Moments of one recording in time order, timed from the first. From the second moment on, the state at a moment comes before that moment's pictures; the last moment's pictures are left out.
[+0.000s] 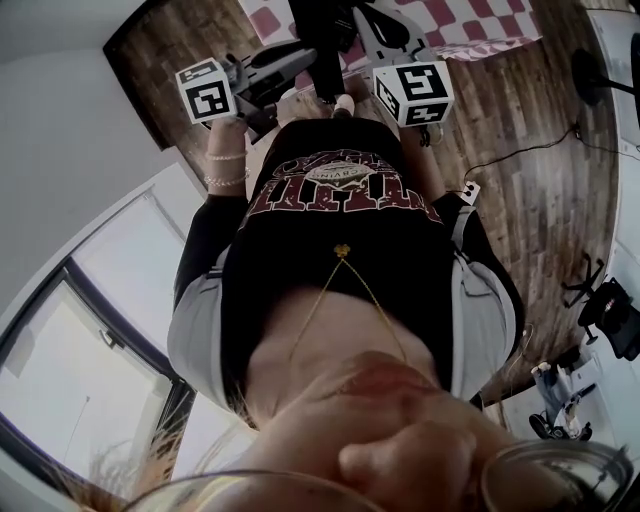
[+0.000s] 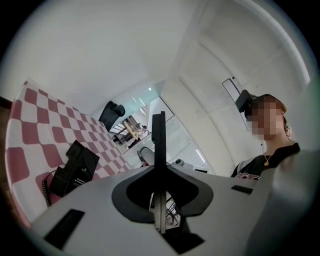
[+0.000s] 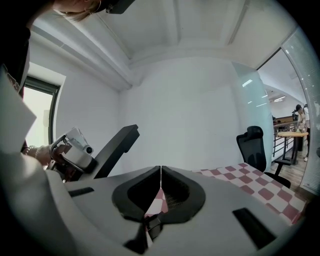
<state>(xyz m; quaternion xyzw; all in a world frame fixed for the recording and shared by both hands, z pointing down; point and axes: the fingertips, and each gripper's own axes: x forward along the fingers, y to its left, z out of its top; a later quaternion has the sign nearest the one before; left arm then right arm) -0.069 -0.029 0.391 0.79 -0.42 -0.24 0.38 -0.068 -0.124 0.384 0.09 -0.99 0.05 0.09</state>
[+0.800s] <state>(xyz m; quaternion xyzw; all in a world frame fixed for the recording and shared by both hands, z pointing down) -0.096 -0.060 0.400 0.81 -0.38 -0.20 0.41 -0.080 -0.155 0.391 0.16 -0.98 0.07 0.10</state>
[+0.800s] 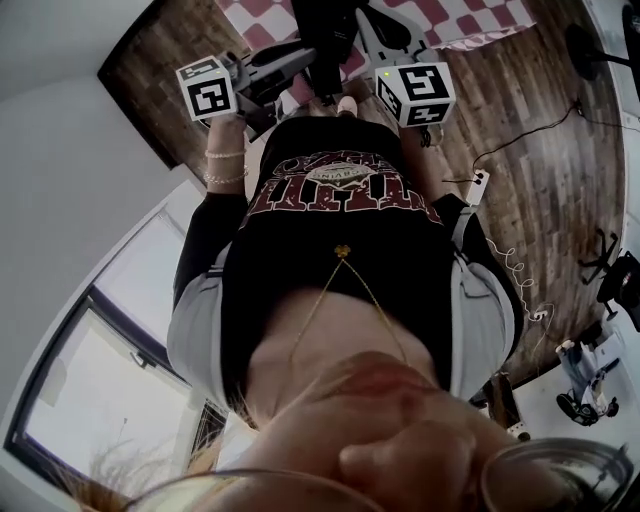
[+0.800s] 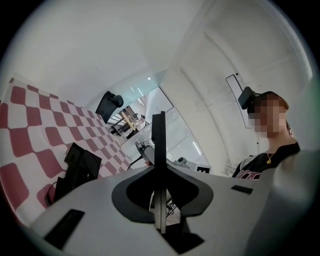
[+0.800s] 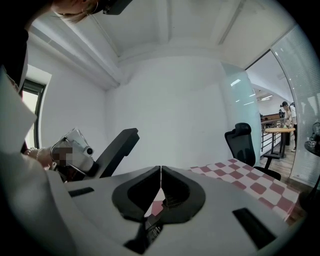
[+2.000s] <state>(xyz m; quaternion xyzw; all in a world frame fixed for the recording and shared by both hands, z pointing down) -0.154 -0.095 0.444 0.82 -0.26 -0.12 0.49 -0.093 -0.178 0.407 0.31 -0.94 0.10 0.12</state>
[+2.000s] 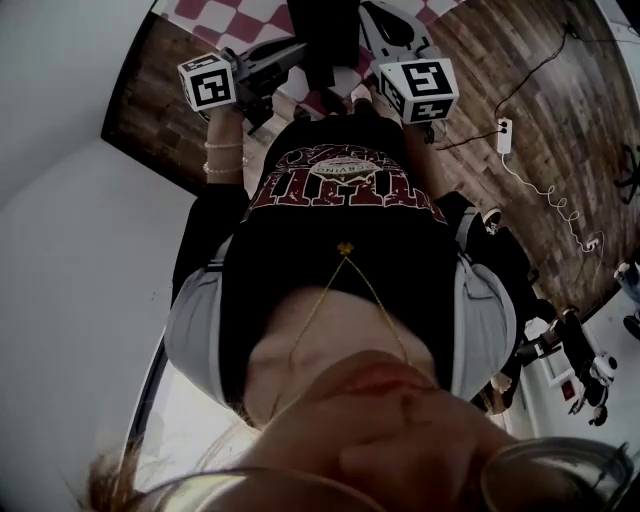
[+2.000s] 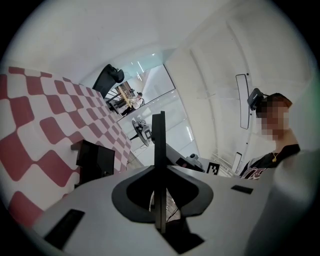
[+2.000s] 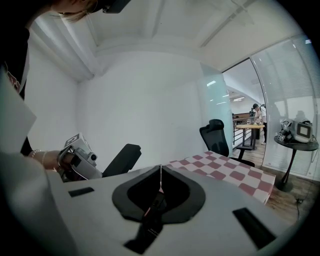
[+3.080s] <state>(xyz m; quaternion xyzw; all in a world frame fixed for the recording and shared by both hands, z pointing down) -0.166 -0.118 0.496 0.81 -0.24 -0.07 0.53 -0.061 -0.176 0.425 0.39 -0.90 0.13 0.14</state>
